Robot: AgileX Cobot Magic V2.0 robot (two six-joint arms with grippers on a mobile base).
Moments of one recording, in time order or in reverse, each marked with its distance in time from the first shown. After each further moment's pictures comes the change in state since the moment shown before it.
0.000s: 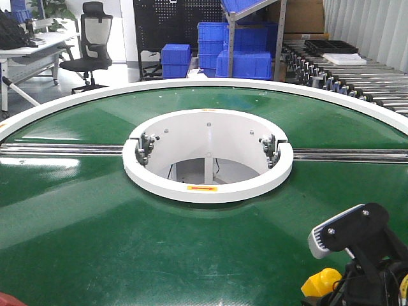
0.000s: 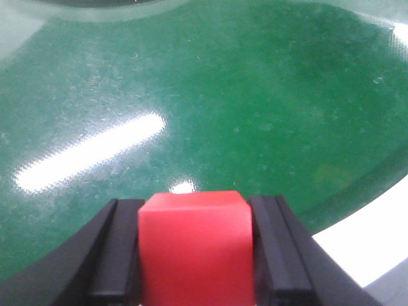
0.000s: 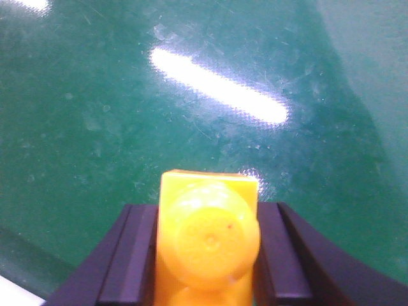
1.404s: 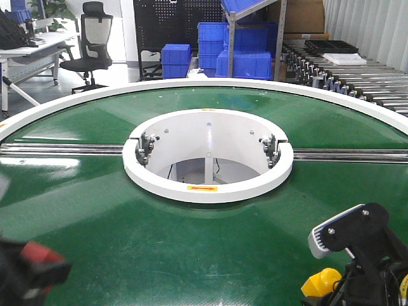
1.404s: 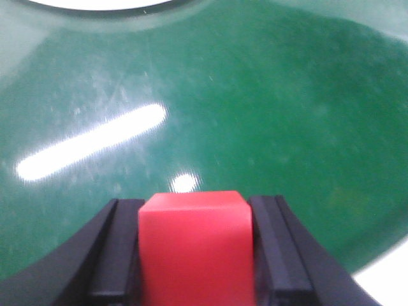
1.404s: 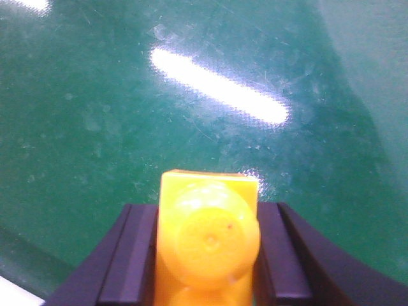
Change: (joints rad) left arm 0.000 0.208 -0.121 0.000 -0.057 -0.001; right arm 0.000 0.000 0.000 0.000 0.000 0.000
